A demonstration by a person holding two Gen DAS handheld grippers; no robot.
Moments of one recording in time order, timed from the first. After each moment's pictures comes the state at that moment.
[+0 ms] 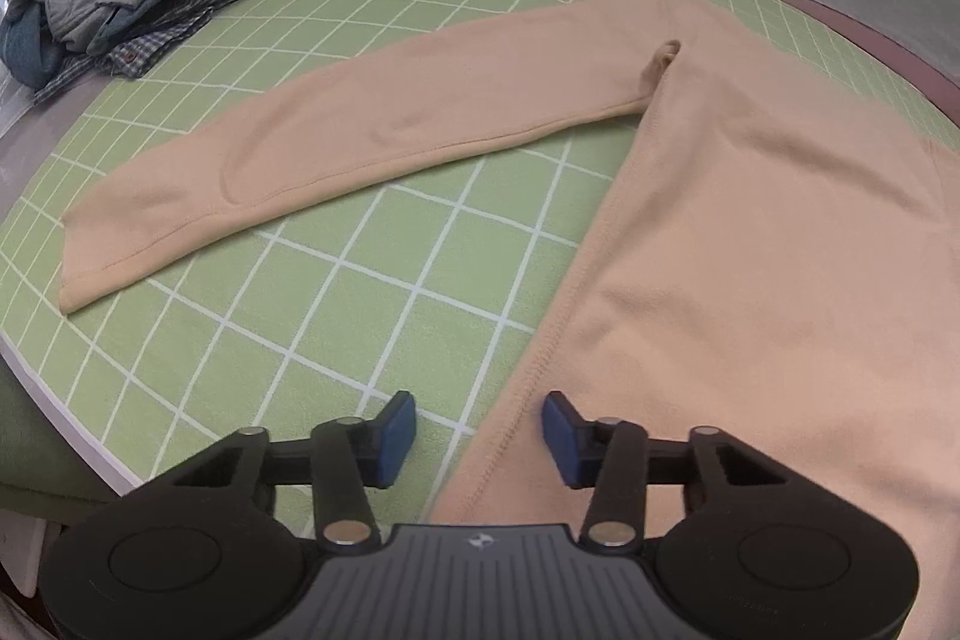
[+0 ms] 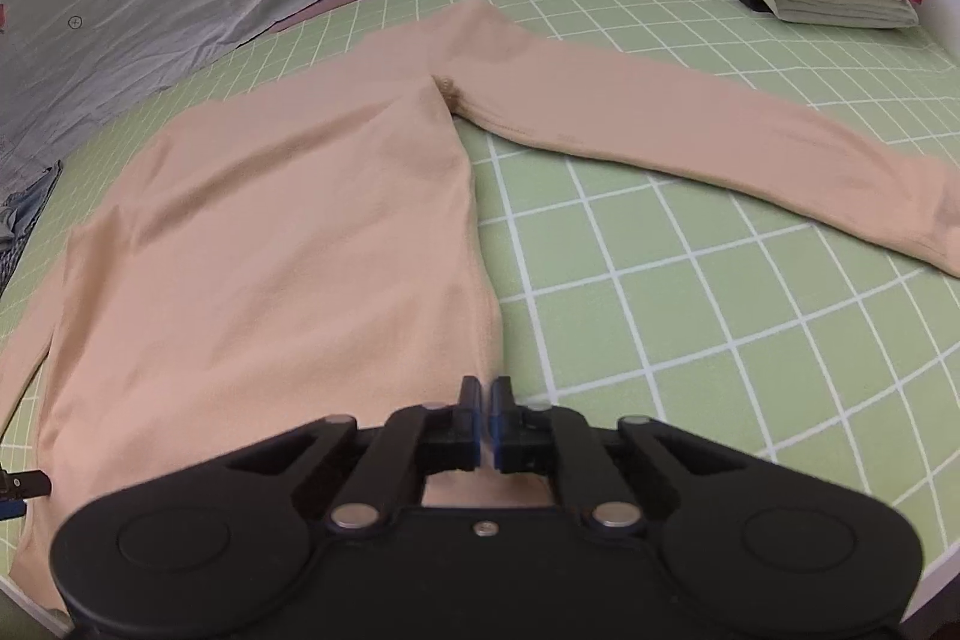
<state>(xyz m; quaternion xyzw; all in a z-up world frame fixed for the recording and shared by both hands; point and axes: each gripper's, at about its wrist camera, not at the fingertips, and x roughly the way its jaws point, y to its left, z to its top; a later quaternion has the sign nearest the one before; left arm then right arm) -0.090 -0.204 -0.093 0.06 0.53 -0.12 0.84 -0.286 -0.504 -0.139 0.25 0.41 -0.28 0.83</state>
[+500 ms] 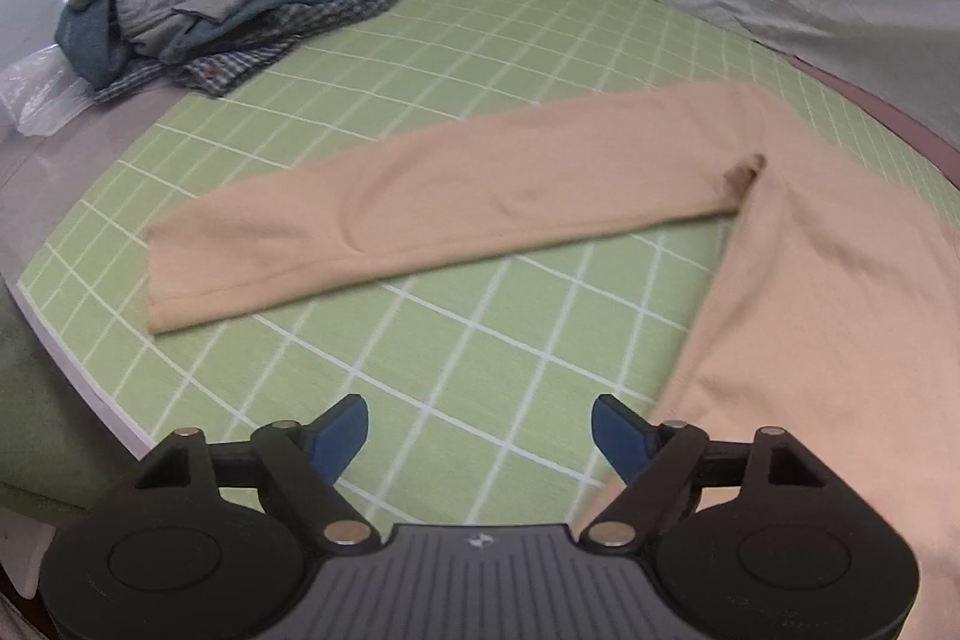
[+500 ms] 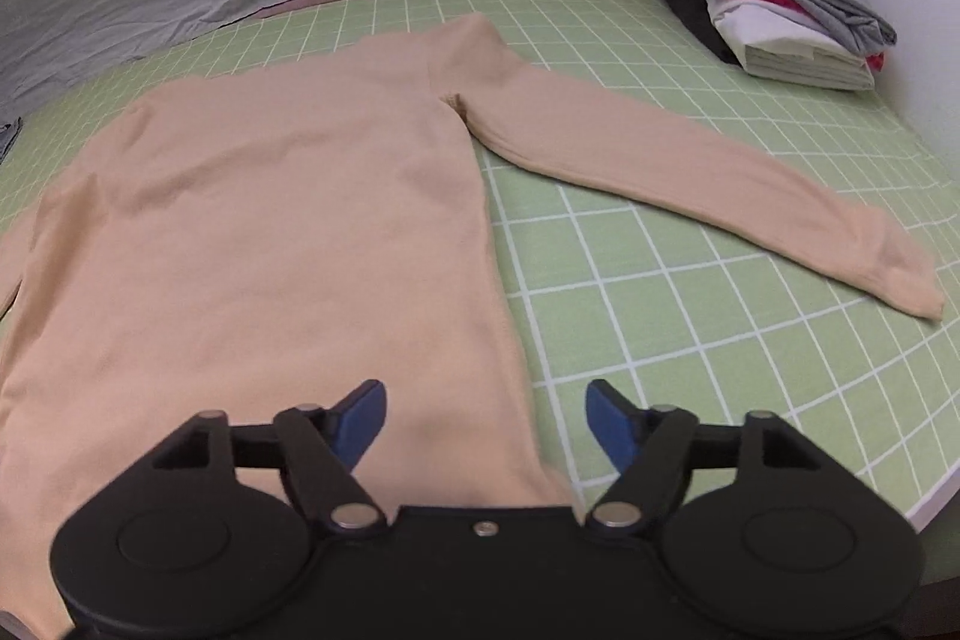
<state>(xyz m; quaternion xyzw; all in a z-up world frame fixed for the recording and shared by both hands) -0.065 -0.133 -0.070 0.01 0.49 -0.06 0.87 -0.262 -0.462 -0.127 0.16 0.42 -0.34 0.83</state>
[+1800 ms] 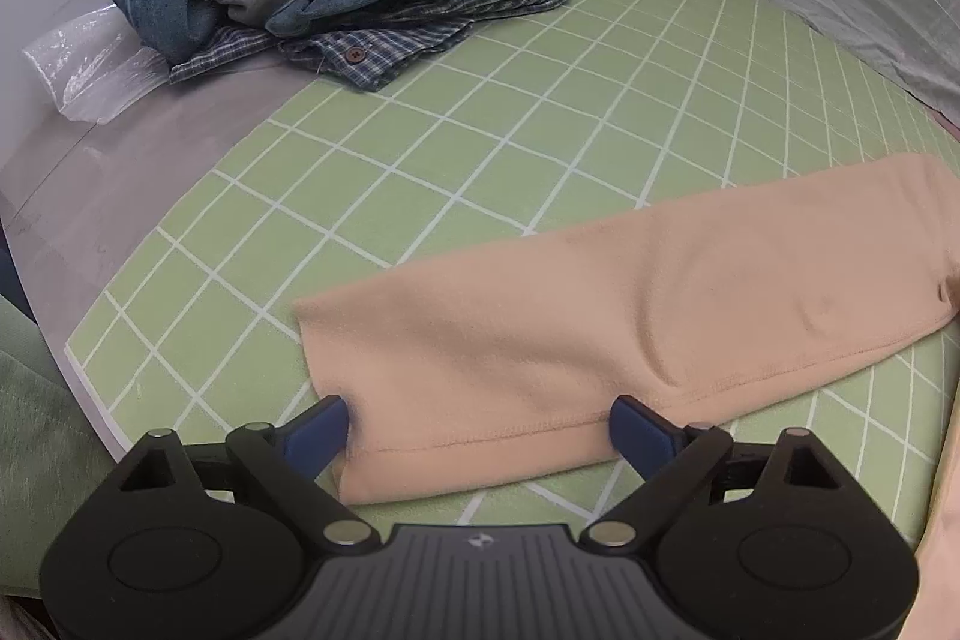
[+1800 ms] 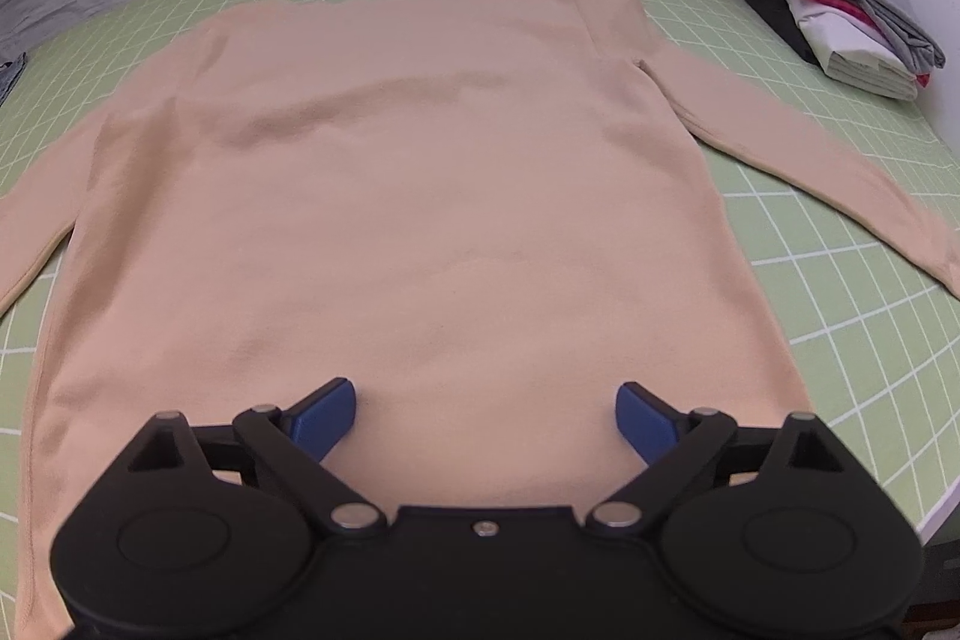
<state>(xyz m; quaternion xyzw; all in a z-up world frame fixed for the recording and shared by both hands) 0.026 -0.042 -0.104 0.01 0.51 -0.02 0.86 -0.170 -0.383 -0.145 0.15 0.47 -0.35 0.80</state>
